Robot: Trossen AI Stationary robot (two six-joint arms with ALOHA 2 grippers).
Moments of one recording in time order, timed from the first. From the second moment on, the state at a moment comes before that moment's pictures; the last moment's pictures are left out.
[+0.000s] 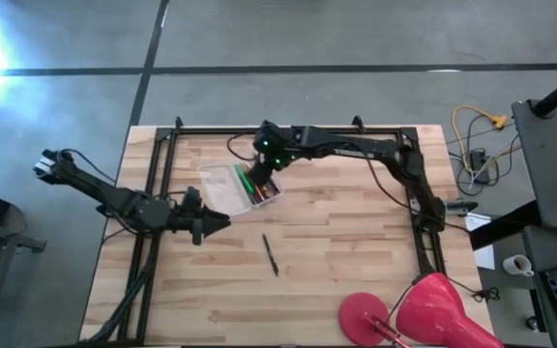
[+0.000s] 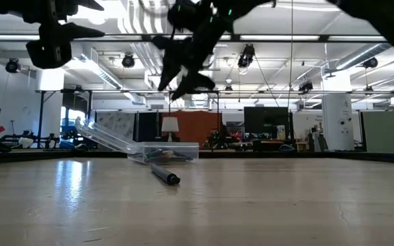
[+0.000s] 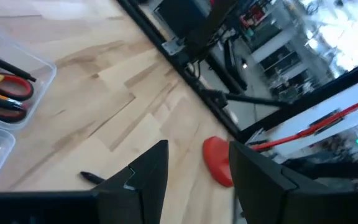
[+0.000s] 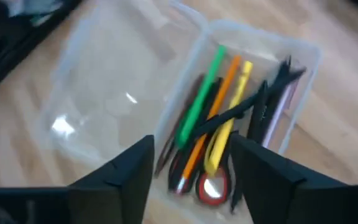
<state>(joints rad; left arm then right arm) -0.43 0.70 0.47 -0.01 -0.49 -1.00 -0.27 2.16 1.98 -0.74 -0.06 0.47</state>
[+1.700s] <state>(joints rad) -0.13 1.94 1.22 -0.54 0.18 0.86 0.16 1.56 1.73 -1.45 0.56 0.97</state>
